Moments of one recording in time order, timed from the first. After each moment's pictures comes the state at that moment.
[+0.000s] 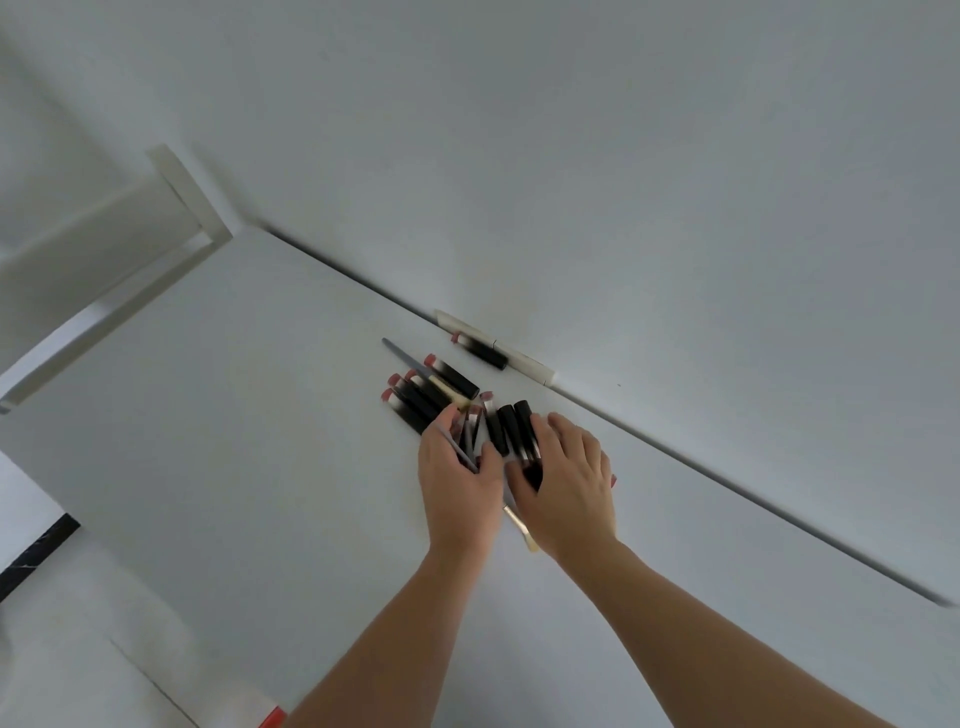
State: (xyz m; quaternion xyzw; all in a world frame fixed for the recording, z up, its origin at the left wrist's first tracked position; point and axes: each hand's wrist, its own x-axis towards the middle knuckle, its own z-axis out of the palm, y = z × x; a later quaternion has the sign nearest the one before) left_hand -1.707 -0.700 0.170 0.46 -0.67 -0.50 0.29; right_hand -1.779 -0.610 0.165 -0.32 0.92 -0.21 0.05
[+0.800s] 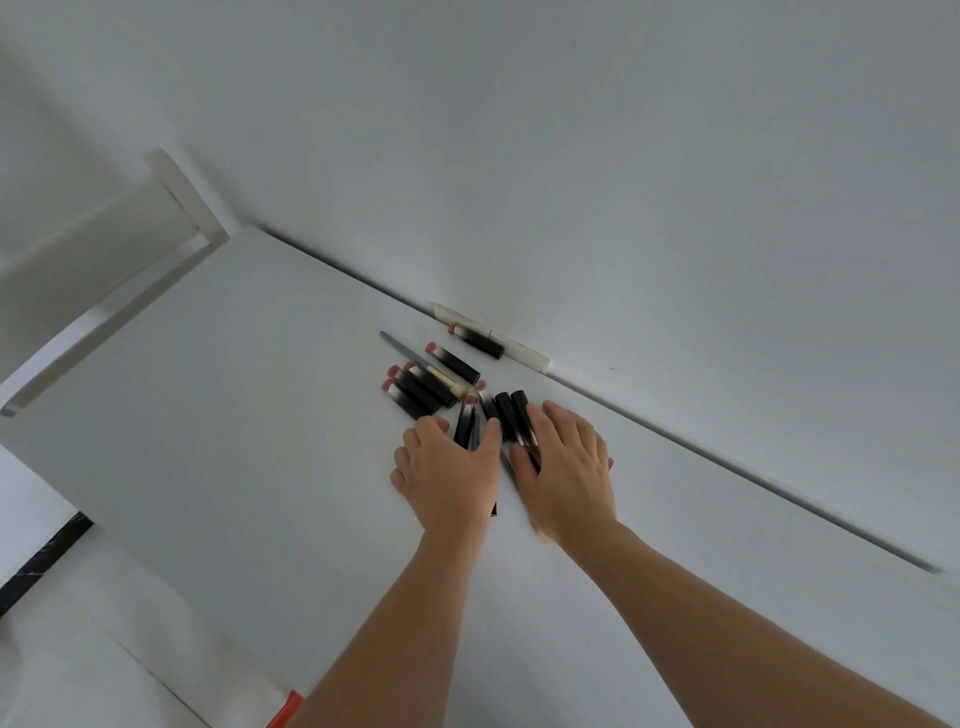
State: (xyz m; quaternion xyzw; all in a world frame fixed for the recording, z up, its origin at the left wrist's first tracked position) left_hand -1.707 -0.707 0.174 0.58 -0.74 -0.31 0.16; right_hand -1.778 -0.603 0.167 -0.32 0.92 -0.20 0.10
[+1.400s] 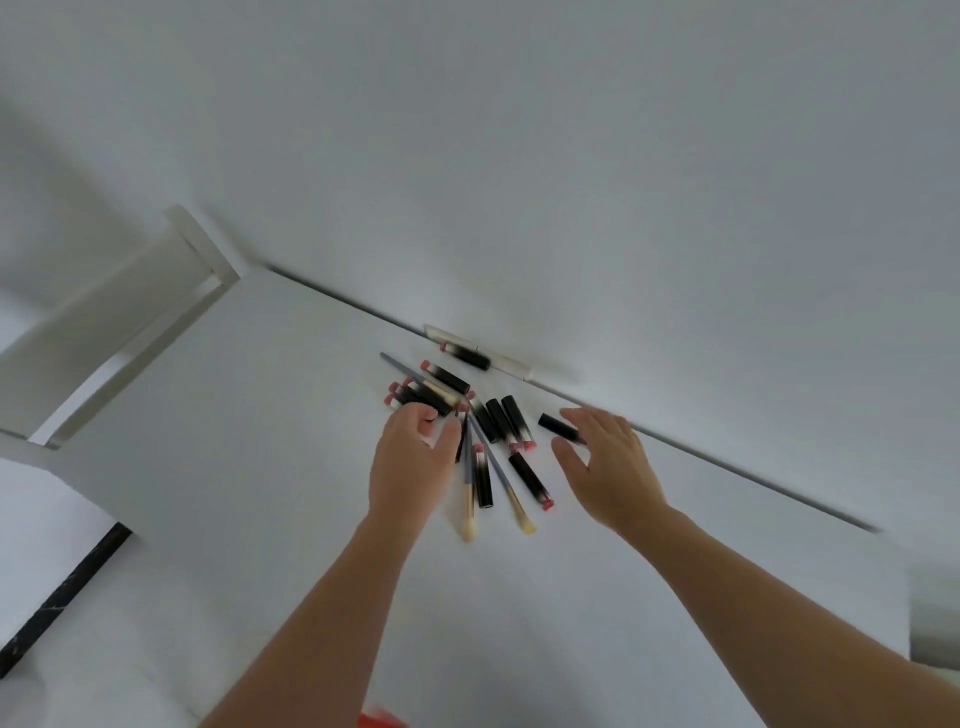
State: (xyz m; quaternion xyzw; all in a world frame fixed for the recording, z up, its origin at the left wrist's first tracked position) left_hand -1.668 -0.745 0.228 0.43 -0.80 -0.40 0.13; right_hand -1.802 -0.549 0.221 -0.32 0.91 -0.24 0.12
